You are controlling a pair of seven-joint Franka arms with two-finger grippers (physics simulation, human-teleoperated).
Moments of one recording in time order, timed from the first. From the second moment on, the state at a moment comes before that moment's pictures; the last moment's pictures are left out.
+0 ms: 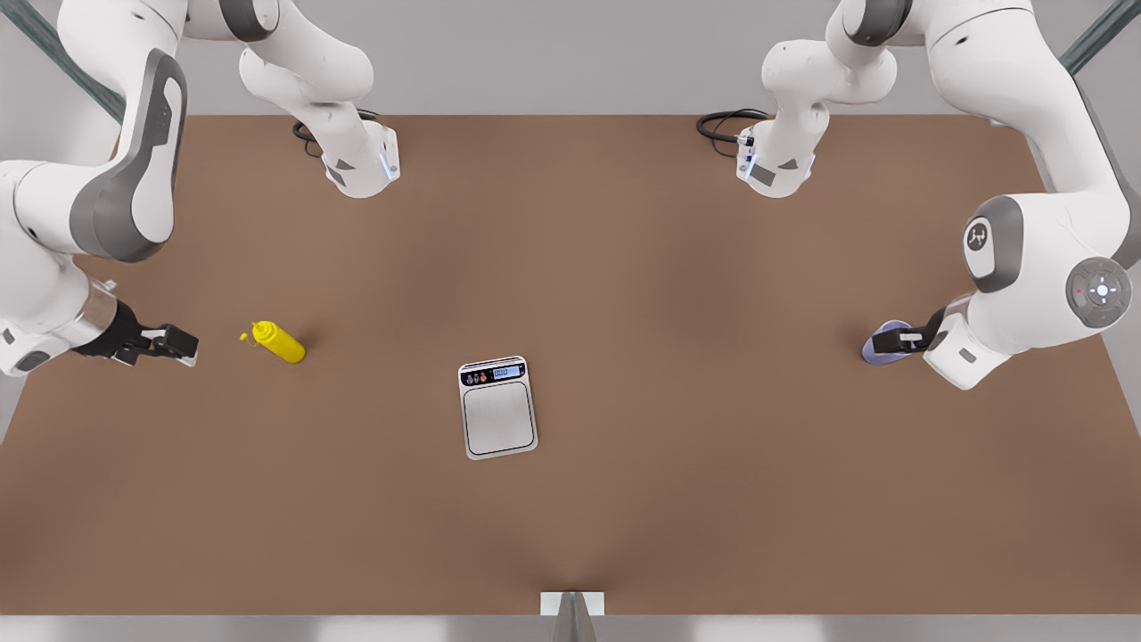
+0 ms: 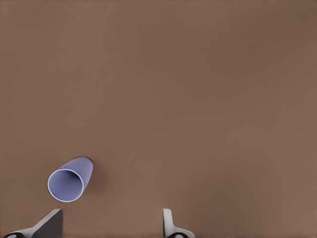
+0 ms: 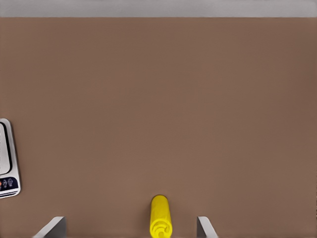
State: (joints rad) left arm -0.13 0.27 0.17 -1.50 -0.06 1.59 0.00; right arm -0.01 0.24 -0.10 -1.42 0.02 1.68 -0.10
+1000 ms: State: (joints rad) left arm -0.13 0.23 0.34 -2.17 -0.06 2.27 0.07; right arm 0.00 0.27 -0.09 -1.43 0.00 1.66 -0.13
